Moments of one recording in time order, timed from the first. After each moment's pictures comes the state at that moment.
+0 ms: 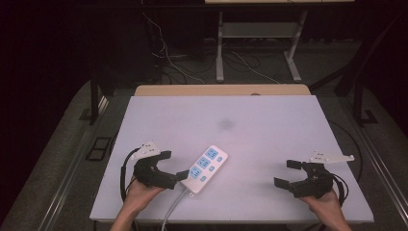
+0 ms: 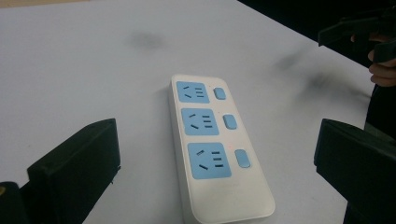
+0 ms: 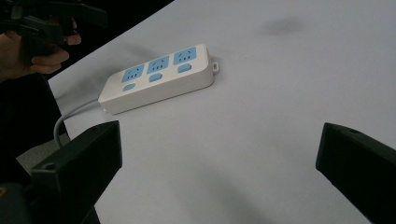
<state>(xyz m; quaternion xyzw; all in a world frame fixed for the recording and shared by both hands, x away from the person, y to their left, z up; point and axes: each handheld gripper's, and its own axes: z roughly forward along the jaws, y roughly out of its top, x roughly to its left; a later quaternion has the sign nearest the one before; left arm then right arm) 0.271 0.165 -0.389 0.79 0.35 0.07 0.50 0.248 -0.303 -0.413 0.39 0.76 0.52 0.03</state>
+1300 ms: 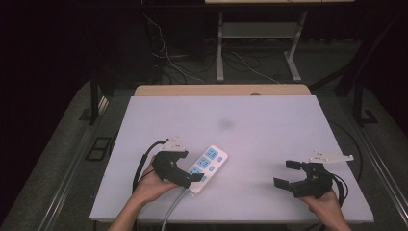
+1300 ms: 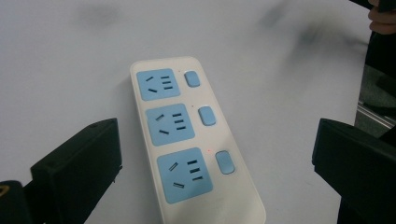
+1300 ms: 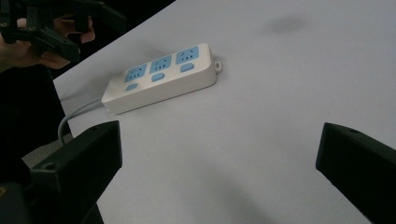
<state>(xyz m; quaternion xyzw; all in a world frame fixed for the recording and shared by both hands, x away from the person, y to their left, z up) 0.289 0.120 -0.383 0.86 0.28 0.04 0.43 0.248 -0.303 -0.414 0.39 0.75 0.52 0.03</state>
